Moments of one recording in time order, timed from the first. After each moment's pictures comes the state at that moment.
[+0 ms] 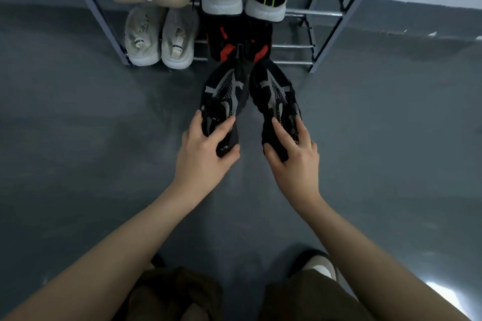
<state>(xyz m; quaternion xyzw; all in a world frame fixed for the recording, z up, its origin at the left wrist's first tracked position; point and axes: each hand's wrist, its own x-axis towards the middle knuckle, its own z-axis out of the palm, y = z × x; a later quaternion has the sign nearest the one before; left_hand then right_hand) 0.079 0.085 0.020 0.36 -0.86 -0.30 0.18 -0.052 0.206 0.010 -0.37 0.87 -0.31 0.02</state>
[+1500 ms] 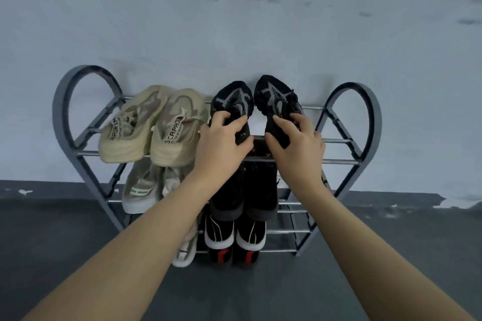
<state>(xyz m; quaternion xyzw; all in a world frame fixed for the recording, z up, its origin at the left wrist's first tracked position) -0.142 -0.144 0.388 0.32 -0.86 -0.21 0.33 -0.251 -0.043 0.385 -0.39 0.83 -0.38 -0.14</state>
